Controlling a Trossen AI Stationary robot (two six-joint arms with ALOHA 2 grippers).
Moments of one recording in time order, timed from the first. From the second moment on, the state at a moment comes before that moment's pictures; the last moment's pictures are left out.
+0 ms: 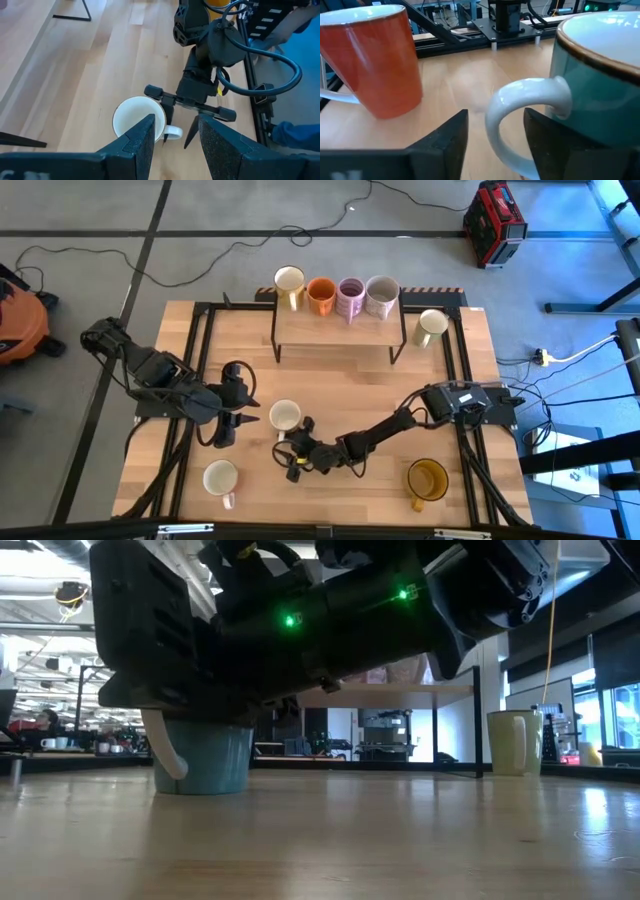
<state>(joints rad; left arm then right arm) -0.55 1.16 1.36 -1.00 -0.40 -0.52 0.39 2.39 1.45 0.66 0.58 0.26</state>
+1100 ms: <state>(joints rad) -0.55 1.16 1.36 -1.00 -0.42 -0.52 0.39 2.32 1.45 0.61 0.51 0.14</state>
